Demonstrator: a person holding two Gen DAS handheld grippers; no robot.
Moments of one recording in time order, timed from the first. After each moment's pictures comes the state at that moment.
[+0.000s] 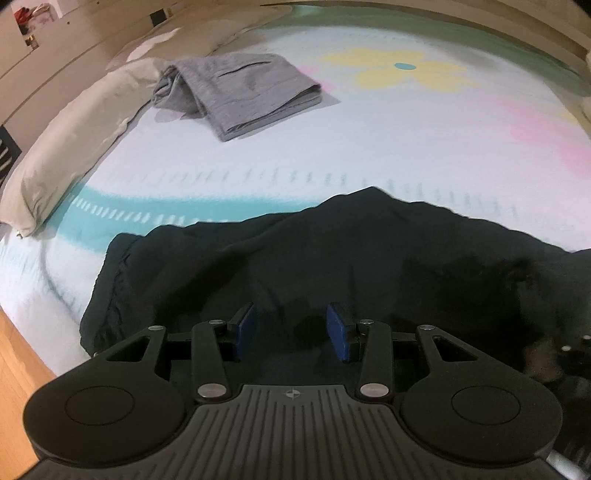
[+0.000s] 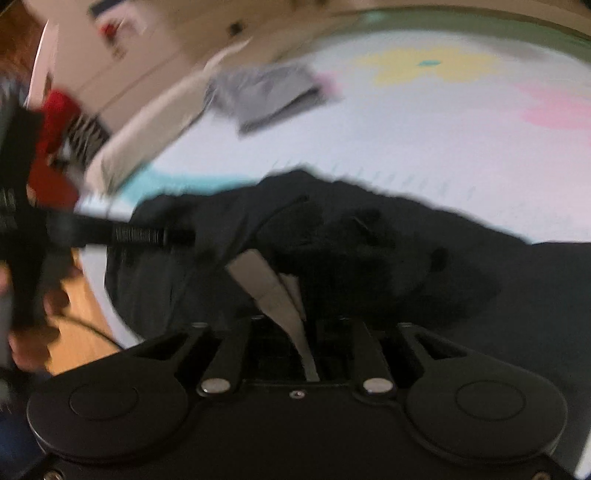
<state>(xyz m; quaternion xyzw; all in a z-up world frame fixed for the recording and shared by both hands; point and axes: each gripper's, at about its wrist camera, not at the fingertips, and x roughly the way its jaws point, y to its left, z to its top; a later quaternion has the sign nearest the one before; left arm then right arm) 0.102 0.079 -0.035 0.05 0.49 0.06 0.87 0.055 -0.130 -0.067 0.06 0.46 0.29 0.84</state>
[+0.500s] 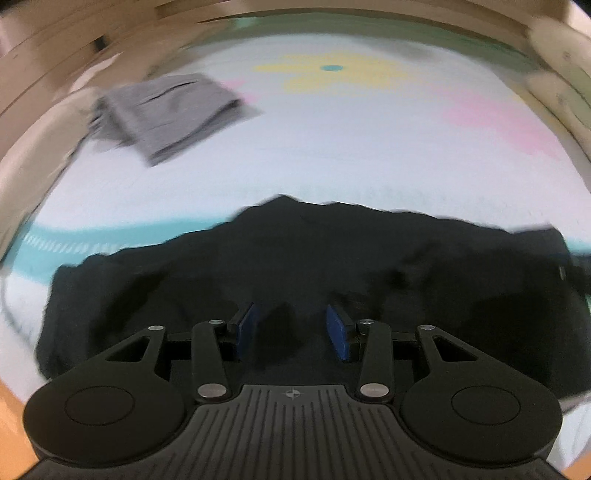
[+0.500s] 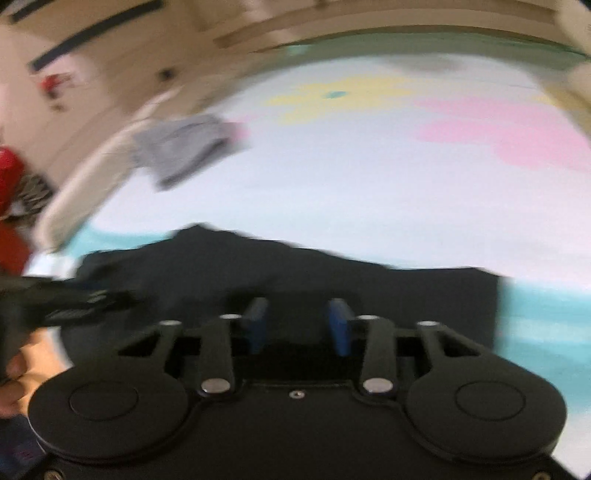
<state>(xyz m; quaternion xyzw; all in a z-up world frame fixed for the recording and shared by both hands) 0.096 0.014 -0.043 0.09 0.48 -0.04 0.87 0.078 -0.236 -0.052 0.11 0.43 0.12 0.89</state>
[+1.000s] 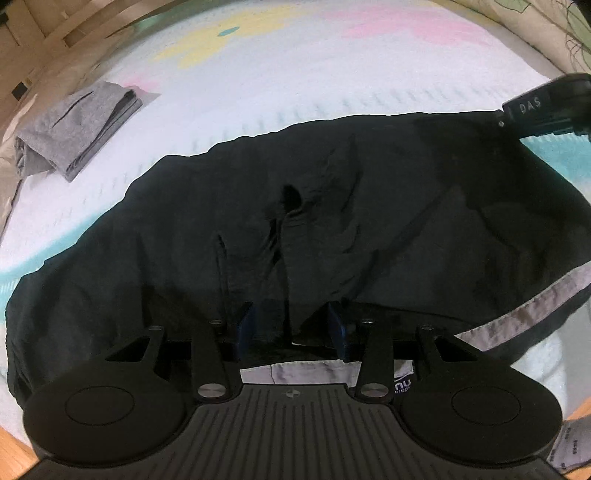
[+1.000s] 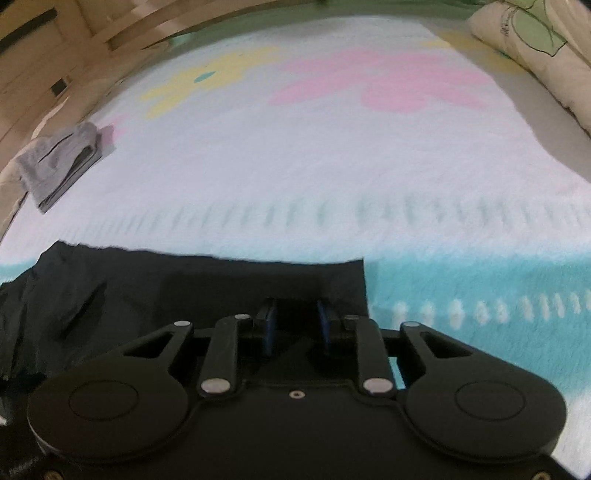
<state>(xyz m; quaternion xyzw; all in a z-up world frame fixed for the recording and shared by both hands) 0.063 -0.033 -0.092 0.19 0.51 -0.11 0.83 0.105 -0.289 -0.099 0.14 0.46 0.00 0.88</state>
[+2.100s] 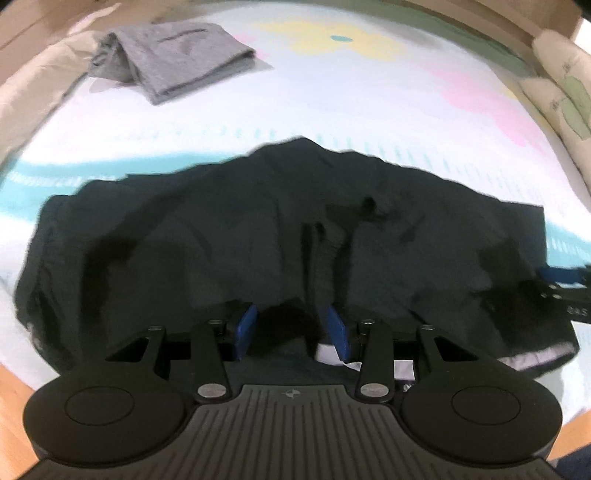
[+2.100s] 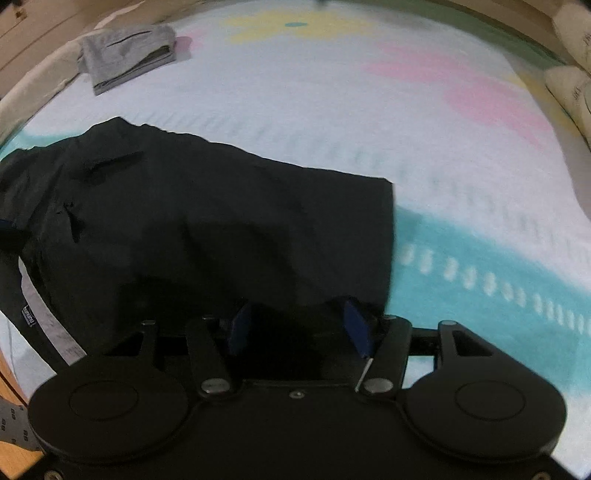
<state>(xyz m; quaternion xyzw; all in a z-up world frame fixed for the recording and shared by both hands) 0.070 0.085 -0.053 0.01 0.52 -0.05 0.85 0.060 -0.236 -0.090 -0.02 0.50 0.09 0.86</state>
